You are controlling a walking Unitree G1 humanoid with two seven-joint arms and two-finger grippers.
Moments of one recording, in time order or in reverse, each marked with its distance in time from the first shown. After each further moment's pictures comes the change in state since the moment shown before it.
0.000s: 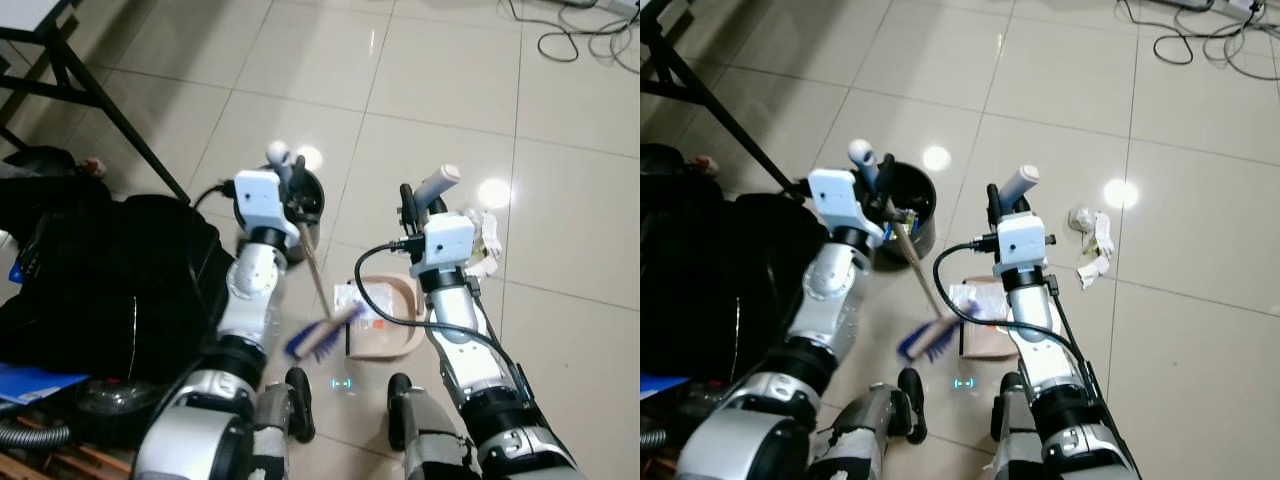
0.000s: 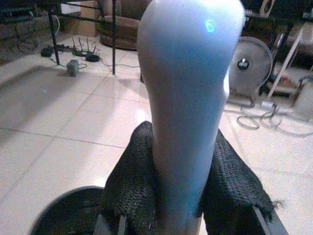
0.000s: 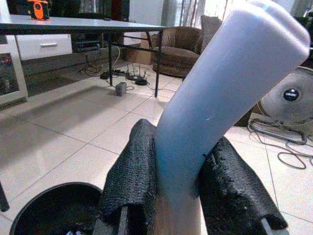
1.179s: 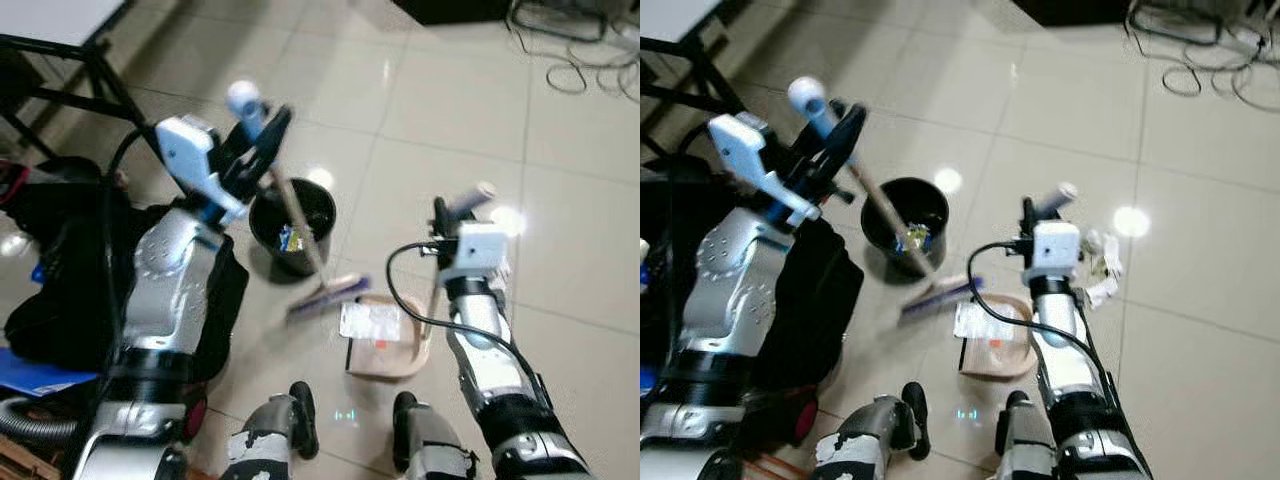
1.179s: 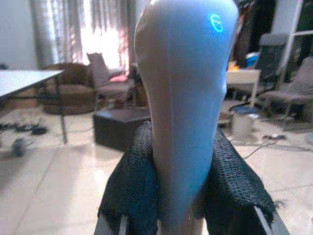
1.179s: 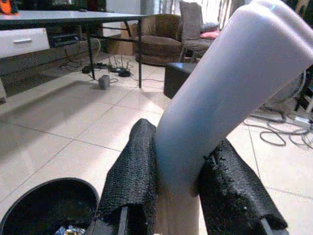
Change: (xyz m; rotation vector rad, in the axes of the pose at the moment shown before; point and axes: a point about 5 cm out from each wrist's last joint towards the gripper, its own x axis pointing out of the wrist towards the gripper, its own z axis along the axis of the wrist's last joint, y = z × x) left arm -0.015 0.046 0.089 0.084 -0.123 -0.347; right arm -0.016 -0.042 -0.023 0.031 0.134 -0.167
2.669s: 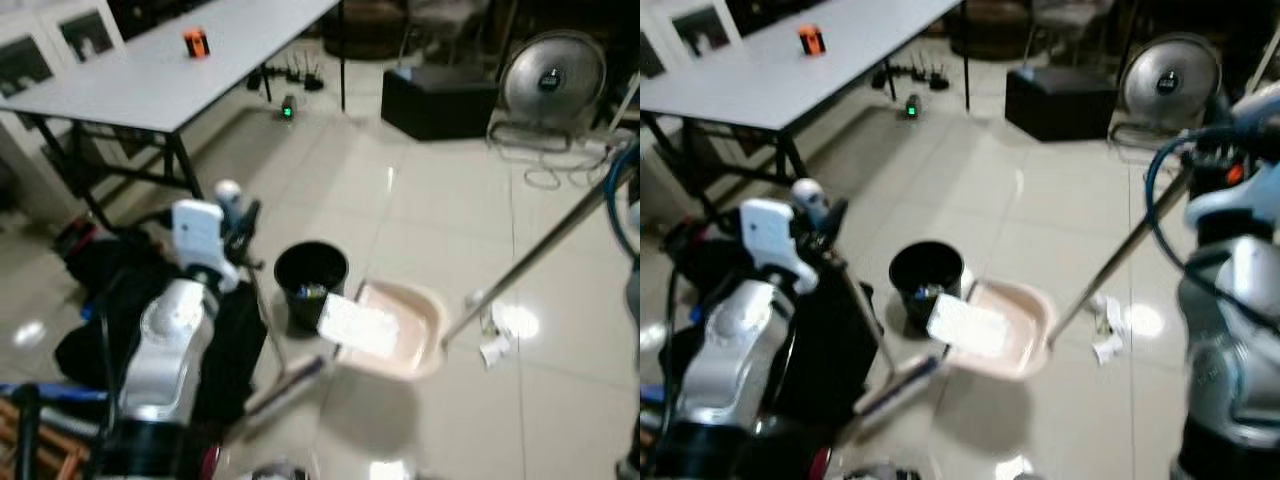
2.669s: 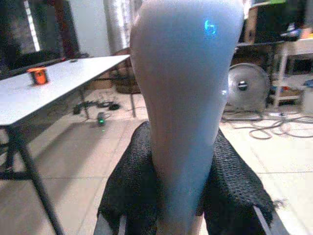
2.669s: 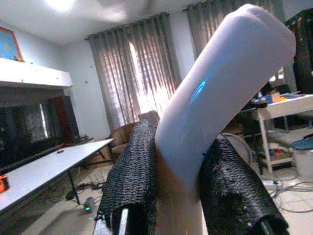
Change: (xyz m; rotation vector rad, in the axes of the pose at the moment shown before) left arm -0.055 -0.015 -0.053 0.014 0.359 0.264; right arm 0.000 -0.111 0.170 0.158 -0.149 -0.230
